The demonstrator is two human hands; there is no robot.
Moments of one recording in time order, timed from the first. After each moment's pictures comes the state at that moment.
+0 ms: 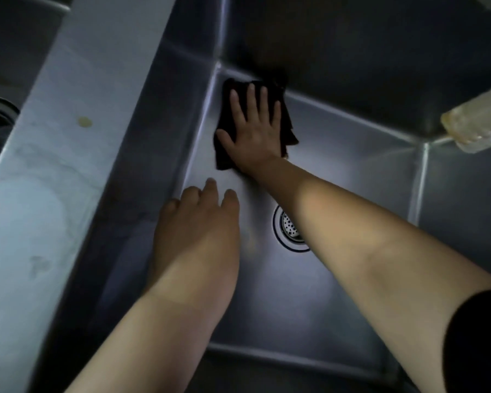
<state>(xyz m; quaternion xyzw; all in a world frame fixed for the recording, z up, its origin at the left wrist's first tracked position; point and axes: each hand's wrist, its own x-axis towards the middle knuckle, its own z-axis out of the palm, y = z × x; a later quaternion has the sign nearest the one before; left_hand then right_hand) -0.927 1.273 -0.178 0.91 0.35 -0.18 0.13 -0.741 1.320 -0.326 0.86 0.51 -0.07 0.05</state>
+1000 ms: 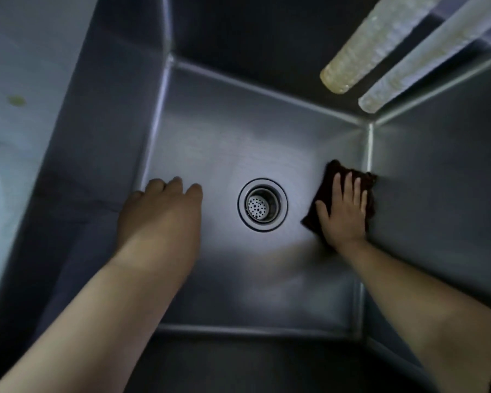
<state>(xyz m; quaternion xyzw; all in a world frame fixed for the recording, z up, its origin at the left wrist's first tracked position) -0.933 1.265 -0.179 0.93 0.29 -0.18 0.11 -0.690 1.028 -0.297 0.95 0.28 -0.10 0.08</state>
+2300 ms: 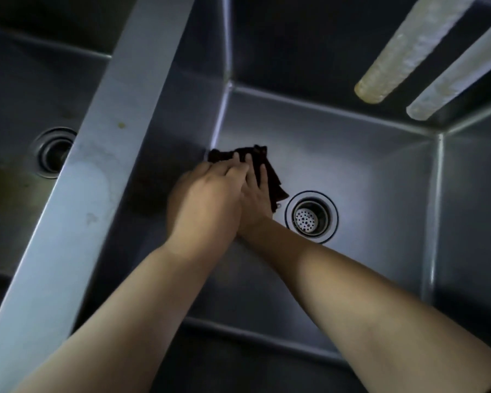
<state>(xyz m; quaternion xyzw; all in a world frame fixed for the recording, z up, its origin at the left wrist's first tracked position) -0.924 1.273 -0.156 0.93 0.34 0.03 0.12 -0.846 1.242 -0.322 0.84 0.54 -0.12 -0.01</state>
